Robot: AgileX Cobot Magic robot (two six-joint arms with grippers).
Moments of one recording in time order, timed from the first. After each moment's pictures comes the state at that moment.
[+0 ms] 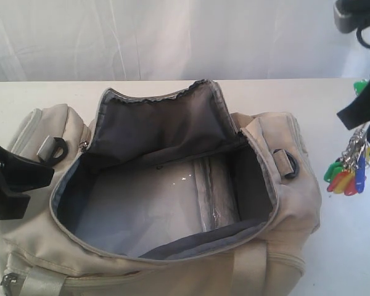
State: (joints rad) left arm -0.22 0.92 -0.63 -0.61 0.62 0.65; right arm 0.25 1.15 -1.09 -0.42 0.99 0.02
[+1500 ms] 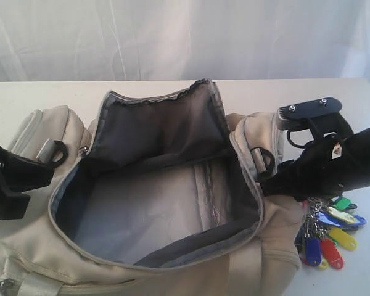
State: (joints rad) left arm -0.22 0.92 -0.63 -0.61 0.62 0.65; right arm 0.20 1.41 -0.70 0.08 0.35 -0.07
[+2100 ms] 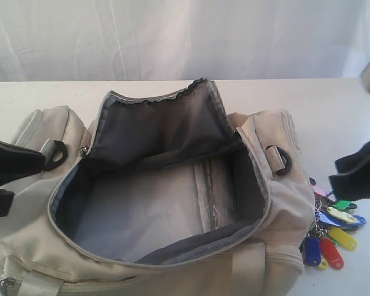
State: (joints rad) left arm -0.22 0.84 -0.63 -0.61 0.60 0.69; right arm 0.20 0.85 -0.74 0.09 0.78 -0.07
